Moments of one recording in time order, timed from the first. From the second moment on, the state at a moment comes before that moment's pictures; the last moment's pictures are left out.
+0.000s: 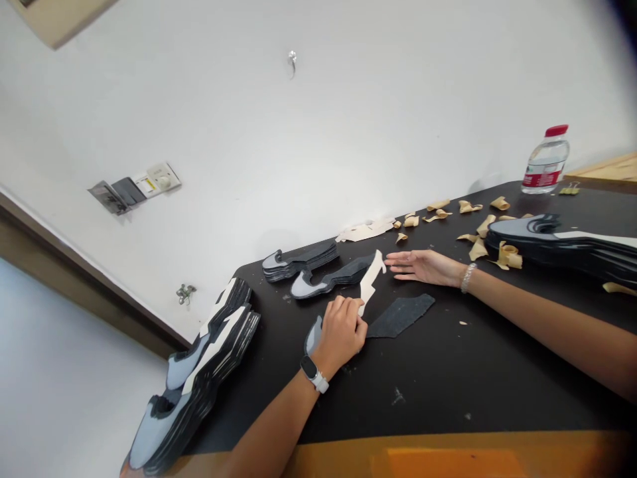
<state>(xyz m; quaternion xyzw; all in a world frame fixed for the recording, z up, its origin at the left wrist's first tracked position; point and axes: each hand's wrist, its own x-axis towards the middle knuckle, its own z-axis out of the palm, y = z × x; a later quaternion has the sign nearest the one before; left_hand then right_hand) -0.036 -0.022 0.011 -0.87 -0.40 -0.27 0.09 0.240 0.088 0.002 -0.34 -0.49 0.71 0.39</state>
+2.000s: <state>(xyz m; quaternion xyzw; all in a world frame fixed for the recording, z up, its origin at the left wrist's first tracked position) -0.035 -0.029 0.022 -0.91 -0.38 -0.15 -0.01 0.218 0.081 -0.006 -0.24 -0.49 0.71 0.44</state>
